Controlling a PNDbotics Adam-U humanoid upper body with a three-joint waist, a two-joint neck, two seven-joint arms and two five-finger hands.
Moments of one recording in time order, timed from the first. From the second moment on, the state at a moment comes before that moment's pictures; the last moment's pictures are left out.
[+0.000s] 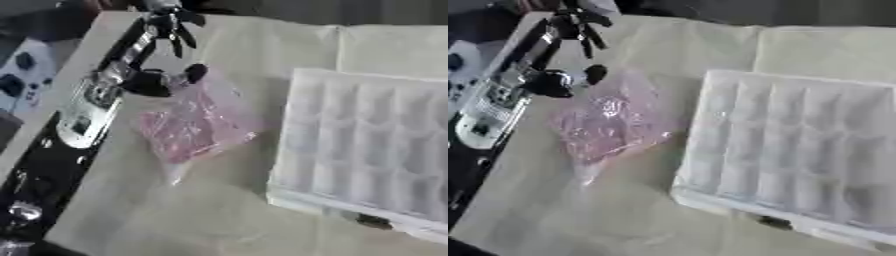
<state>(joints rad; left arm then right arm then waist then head) -0.07 0.61 0.24 -1.85 -0.22 -0.41 -0.08 -0.37 -0.37 -0.07 -1.89 -0.19 -0.42 0.27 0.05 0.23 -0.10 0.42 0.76</state>
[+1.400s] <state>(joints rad) -0.07 0.85 0.13 -1.79 -0.40 -0.48 -0.24 -0.39 -0.37 -0.06 -1.89 -0.20 -0.43 0.26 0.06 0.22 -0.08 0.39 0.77</state>
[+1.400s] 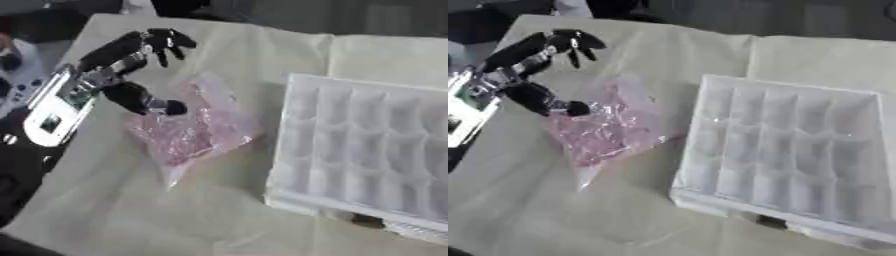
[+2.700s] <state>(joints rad) -0.22 0.87 0.07 -1.57 -0.49 -0.54 -0.56 -0.39 -0.37 -0.06 -1.89 -0.19 -0.44 0.27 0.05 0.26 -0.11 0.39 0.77</state>
